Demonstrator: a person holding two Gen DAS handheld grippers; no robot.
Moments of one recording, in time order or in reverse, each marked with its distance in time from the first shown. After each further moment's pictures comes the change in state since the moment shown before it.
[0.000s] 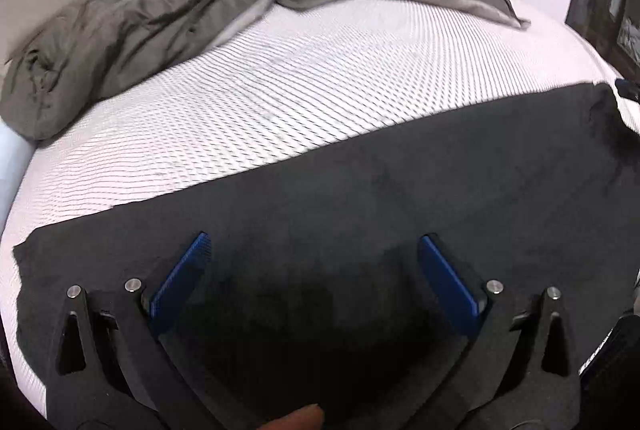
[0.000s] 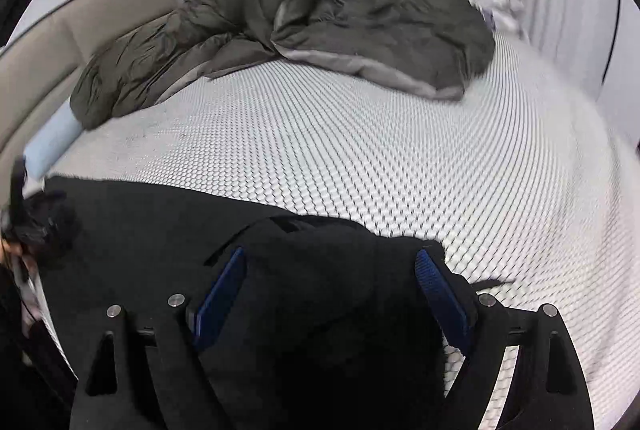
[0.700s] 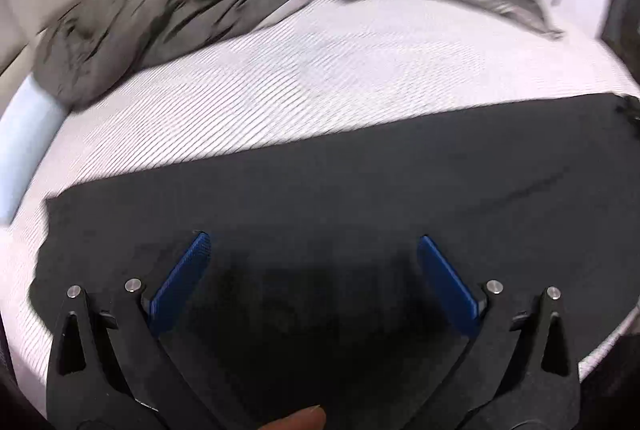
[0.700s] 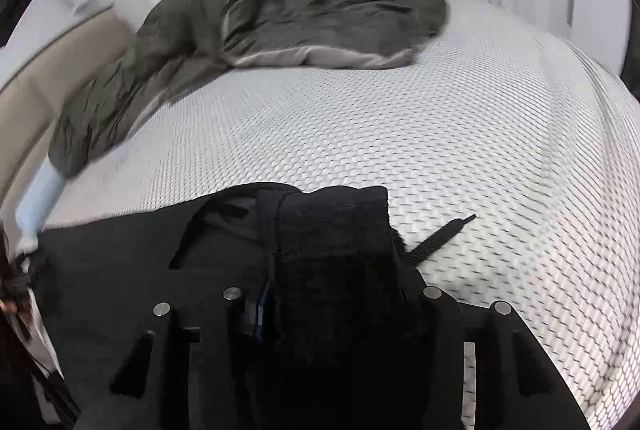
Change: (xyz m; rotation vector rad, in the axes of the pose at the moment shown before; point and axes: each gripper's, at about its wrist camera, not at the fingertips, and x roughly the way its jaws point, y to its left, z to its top) left arm -0.004 0.022 -0.014 -0.106 0.087 0.152; right arm 0.017 -0.042 -0.039 0.263 0.031 -0.052
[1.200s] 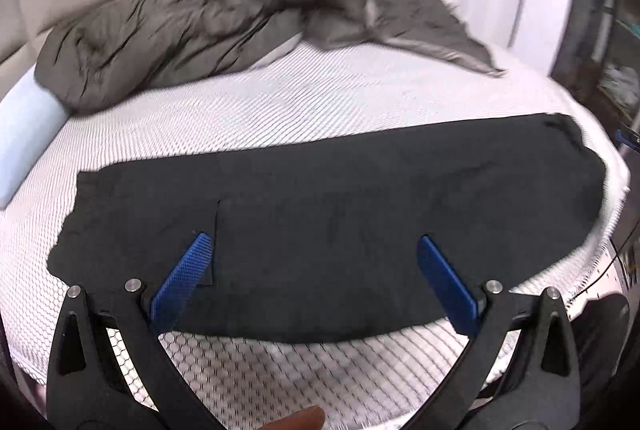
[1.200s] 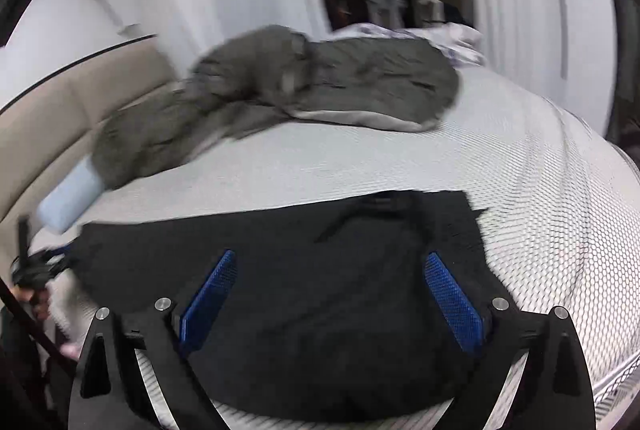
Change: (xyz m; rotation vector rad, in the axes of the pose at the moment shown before) left arm -0.110 0.045 -0.067 0.016 -0.236 -0.243; right arm -0.161 0.097 -0.095 -0.105 -0.267 0.100
